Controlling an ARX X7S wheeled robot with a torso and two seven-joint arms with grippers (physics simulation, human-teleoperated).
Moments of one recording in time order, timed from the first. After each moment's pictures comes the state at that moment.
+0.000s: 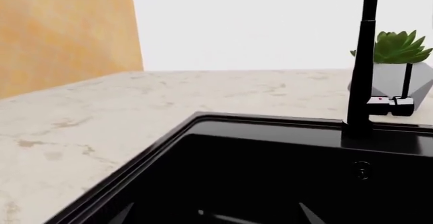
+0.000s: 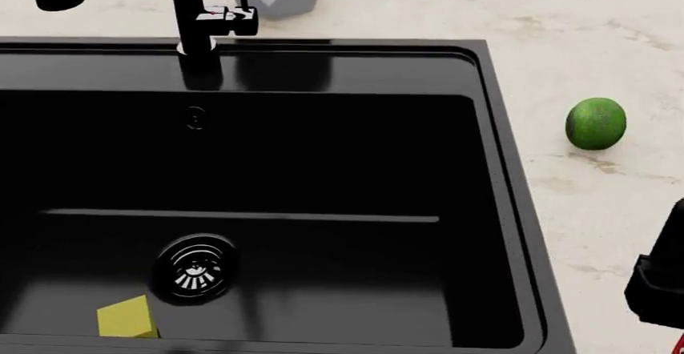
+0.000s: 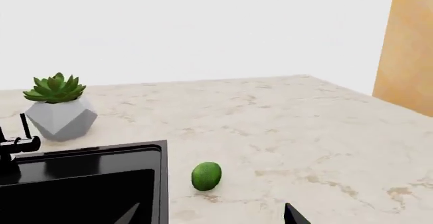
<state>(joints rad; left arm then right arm) -0.28 -0.30 -0.31 0.76 -0.24 -1.04 -0.19 0.68 1.04 0.45 -0.75 2.24 1.11 1.44</state>
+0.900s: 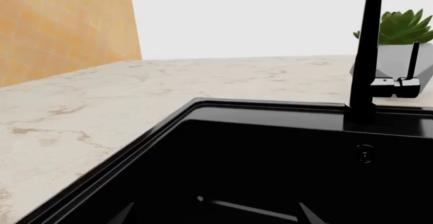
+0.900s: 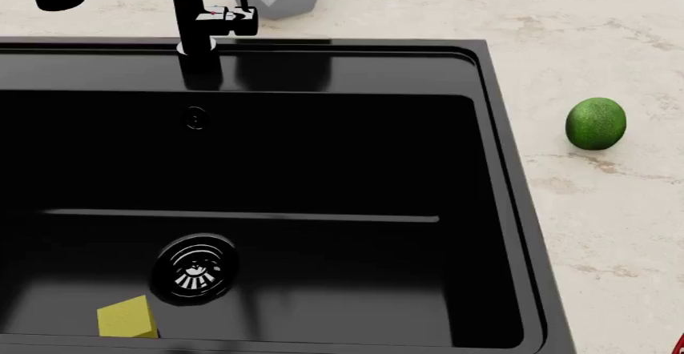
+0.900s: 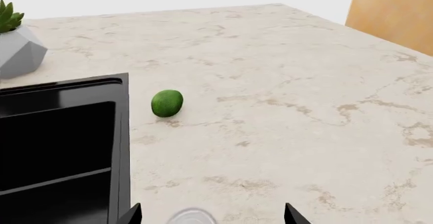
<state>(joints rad) -0.25 -0.30 -0.29 0.68 -0.23 -0.97 -0.20 0.19 1.18 0.82 -0.71 2.48 1.07 1.53</state>
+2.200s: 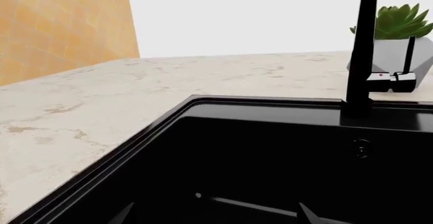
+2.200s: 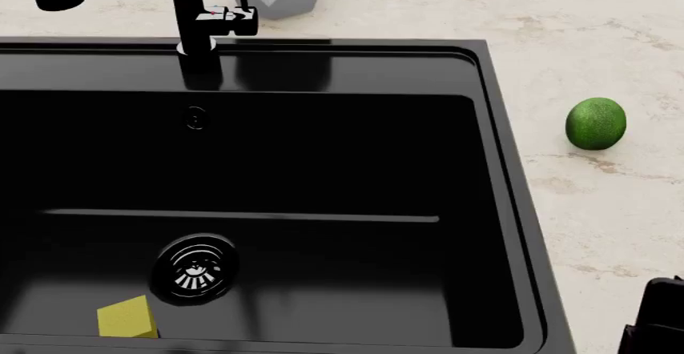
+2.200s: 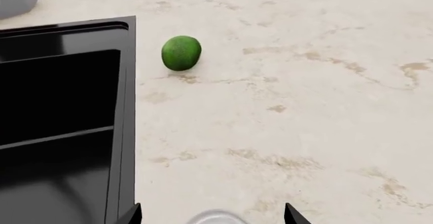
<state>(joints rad) -0.24 -0.31 -0.26 0.68 -0.25 -0.96 -0.22 0.32 1.15 0.33 -0.54 2.09 1.01 1.21</state>
